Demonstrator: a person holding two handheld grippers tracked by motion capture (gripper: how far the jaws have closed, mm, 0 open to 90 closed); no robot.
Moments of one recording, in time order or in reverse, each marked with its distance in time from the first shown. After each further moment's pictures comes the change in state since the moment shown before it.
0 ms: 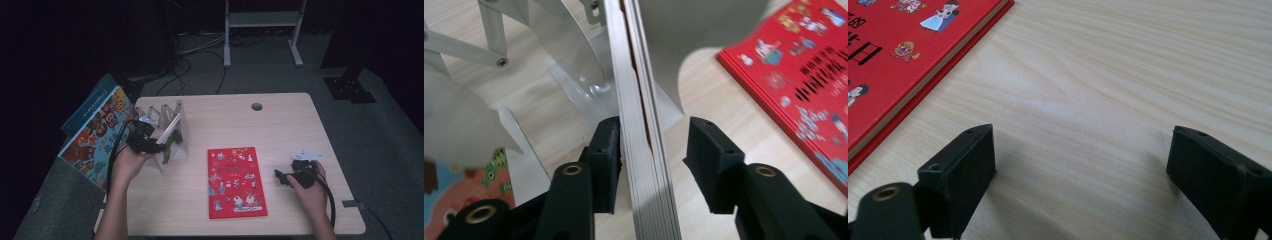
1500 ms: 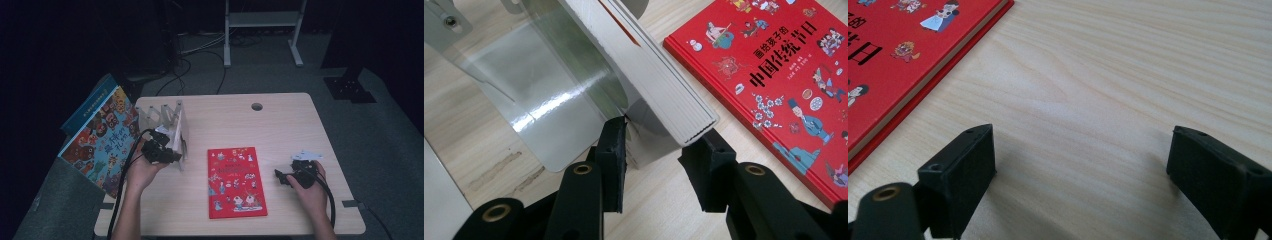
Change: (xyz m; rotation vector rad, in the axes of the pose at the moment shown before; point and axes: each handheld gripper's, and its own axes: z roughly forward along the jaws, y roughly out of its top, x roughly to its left) left arm -0.037 -0.004 0.031 0.005 -0.077 0.047; right arm 0.000 0.000 0.000 -0.002 0.000 -0.003
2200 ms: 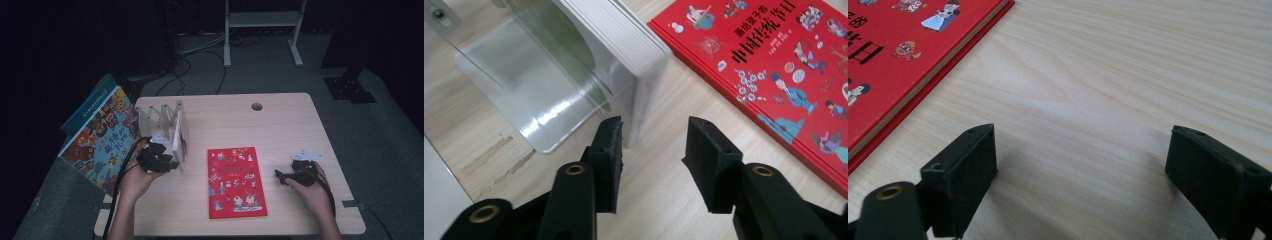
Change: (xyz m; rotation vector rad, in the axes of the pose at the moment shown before) left arm -0.014 -0.026 -0.013 -0.024 -0.002 0.068; right arm 0.000 -0.001 -0.001 -0.002 0.001 -0.003
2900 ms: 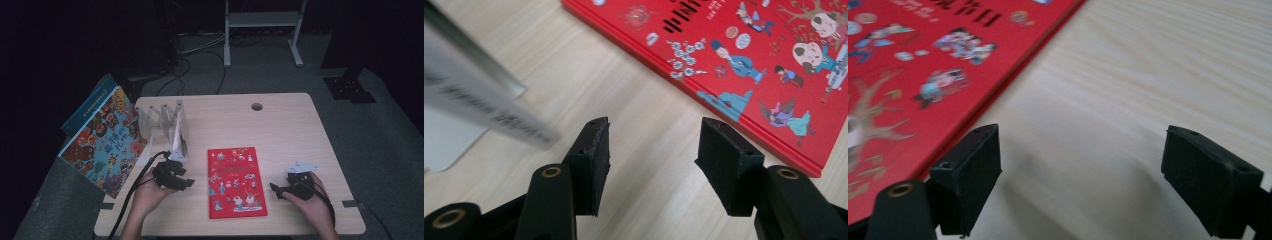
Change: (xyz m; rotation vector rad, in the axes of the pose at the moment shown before) left arm -0.049 -0.006 0.034 0.058 -0.093 0.111; right arm 0.041 -0.012 -0.028 0.034 0.083 -0.079
